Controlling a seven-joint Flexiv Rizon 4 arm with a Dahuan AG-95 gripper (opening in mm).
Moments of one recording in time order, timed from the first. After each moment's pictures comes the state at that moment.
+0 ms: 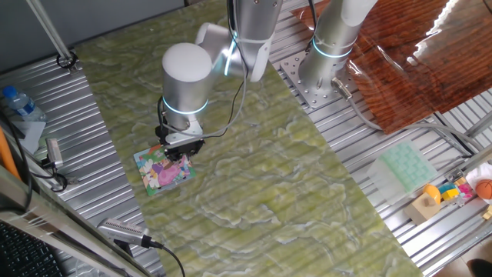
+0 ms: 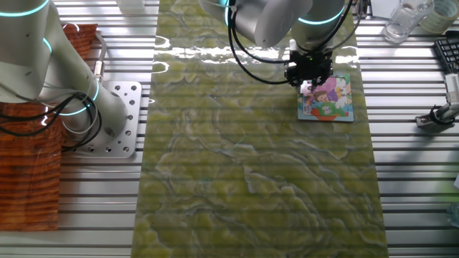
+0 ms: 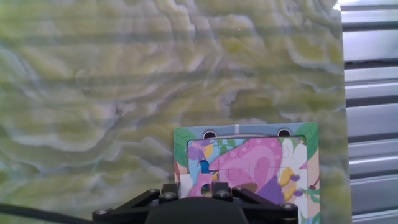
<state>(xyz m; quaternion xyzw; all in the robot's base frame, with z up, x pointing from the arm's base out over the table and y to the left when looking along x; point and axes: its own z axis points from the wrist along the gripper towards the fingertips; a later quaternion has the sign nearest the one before) 0.567 0.085 0.020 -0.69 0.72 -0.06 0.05</state>
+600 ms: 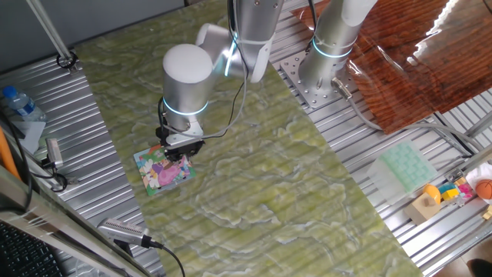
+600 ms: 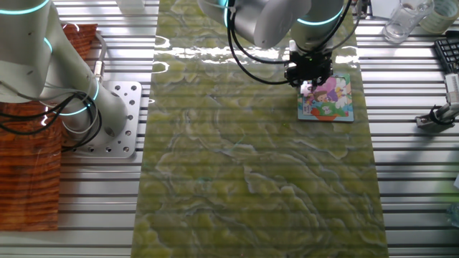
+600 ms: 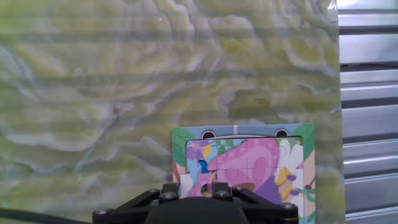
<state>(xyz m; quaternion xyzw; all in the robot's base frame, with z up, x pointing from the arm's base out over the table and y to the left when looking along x) 0.567 0.086 0.021 -0.69 0.72 -0.07 0.05</state>
